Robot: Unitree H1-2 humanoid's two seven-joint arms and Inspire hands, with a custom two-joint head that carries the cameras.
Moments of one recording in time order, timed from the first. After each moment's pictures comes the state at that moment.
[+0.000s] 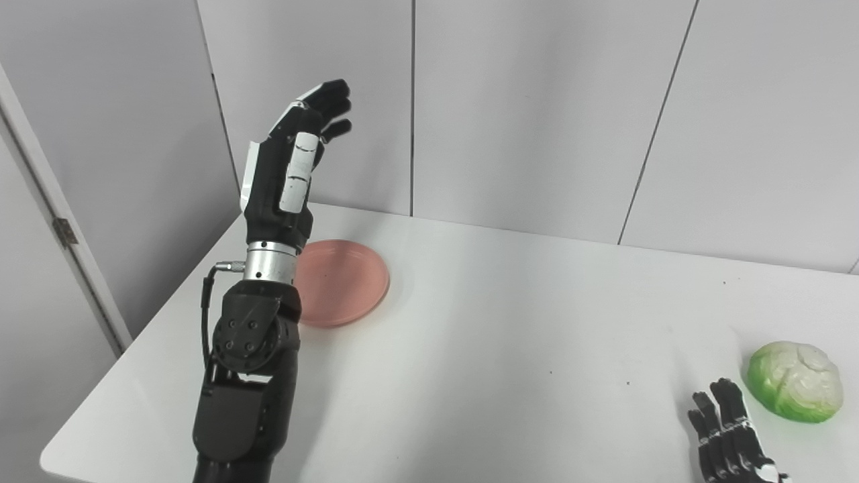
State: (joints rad) left arm -0.49 0.21 0.24 -0.08 -0.10 0.03 0.07; right arm 0.06 -0.05 -0.07 0.06 0.31 -0.32 0.27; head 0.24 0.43
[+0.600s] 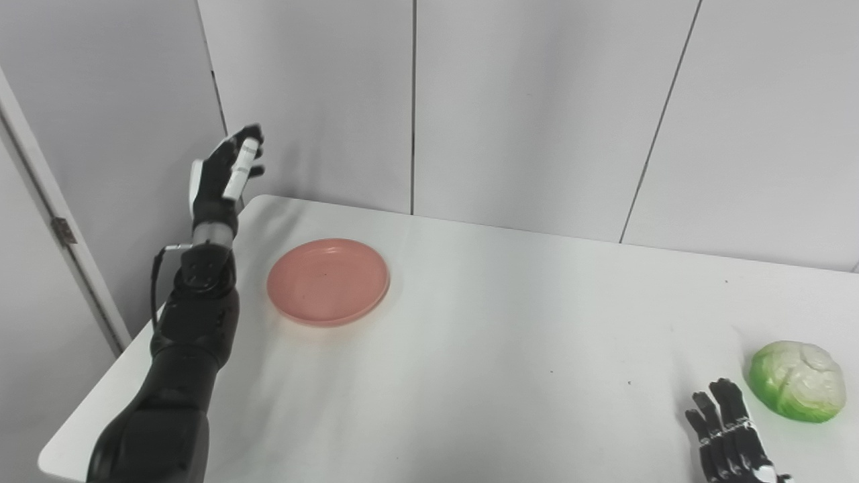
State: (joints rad) left arm -0.76 0.45 0.30 0.99 -0.10 -0.28 0.09; right arm 0.07 -0.05 -0.07 0.04 0.29 -0.32 0.25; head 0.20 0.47
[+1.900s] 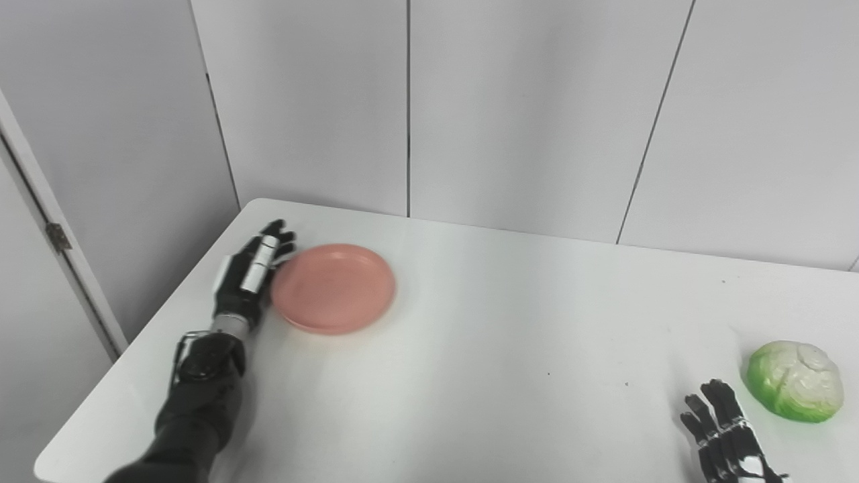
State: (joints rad) left arm -0.60 0.30 0.18 0.96 -0.23 -0.43 -0.20; right arm 0.11 -0.05 -0.06 -0.04 0.25 -0.25 0.18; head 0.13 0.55
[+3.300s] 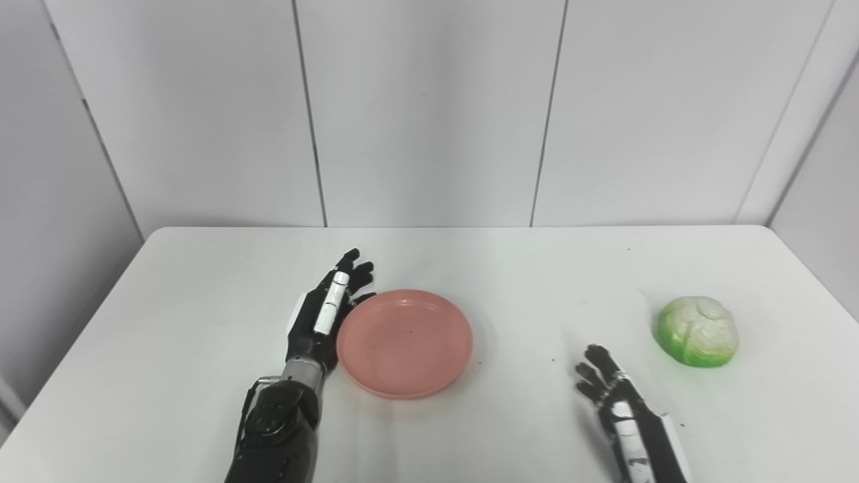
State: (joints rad) left arm -0.55 0.01 0.08 0.70 -0.17 -0.18 -0.12; right arm 0.10 -0.02 0.05 -0.08 0.13 -0.19 0.06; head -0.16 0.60
